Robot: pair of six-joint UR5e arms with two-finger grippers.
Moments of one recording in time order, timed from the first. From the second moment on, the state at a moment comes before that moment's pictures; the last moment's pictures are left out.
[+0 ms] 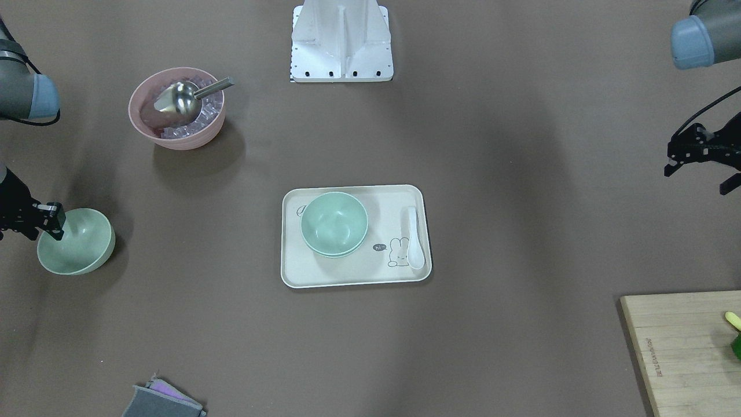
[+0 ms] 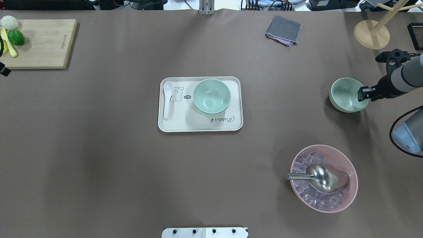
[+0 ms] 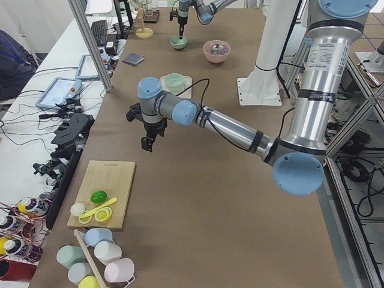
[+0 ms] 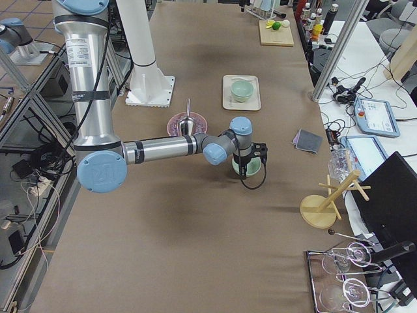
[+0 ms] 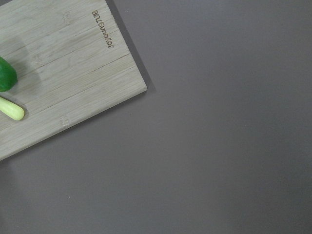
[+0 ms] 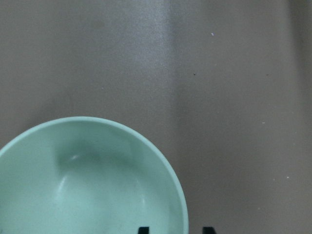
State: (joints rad) left arm -1.29 -1.74 -1.82 -1.55 -2.29 -0.03; right arm 1.02 -1.49 1.57 -1.09 2.07 0.77
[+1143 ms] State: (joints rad) left arm -1.37 -1.68 -1.76 -1.55 -2.31 -0.02; right arm 1.09 -1.41 1.63 -1.11 2.18 0.92
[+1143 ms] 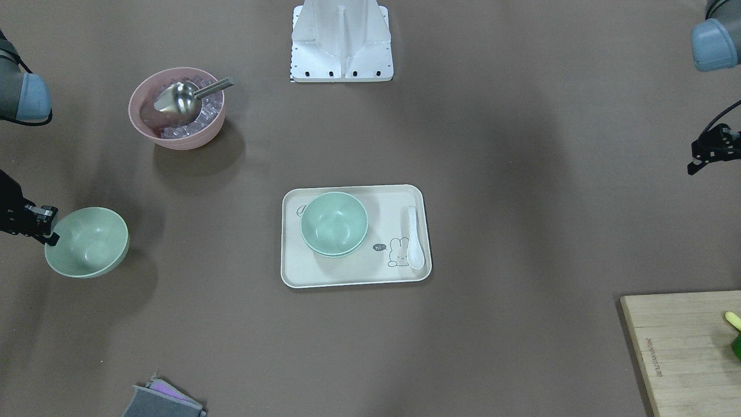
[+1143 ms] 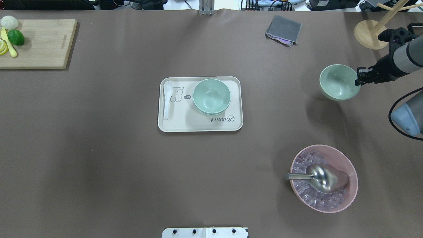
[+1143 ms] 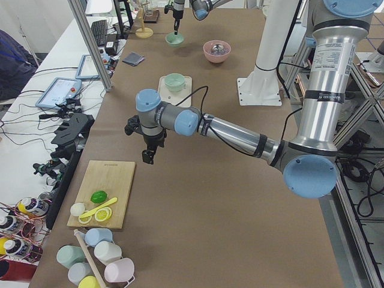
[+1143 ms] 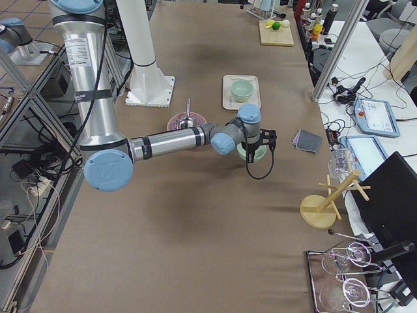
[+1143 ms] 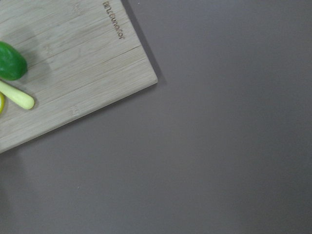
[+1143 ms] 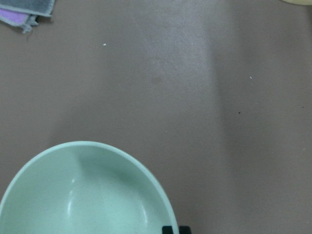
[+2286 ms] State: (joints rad) left arm -1.68 -1.62 -1.53 -1.51 -2.32 0.27; right arm 0.70 -0.93 1.74 -1.52 1.95 1.52
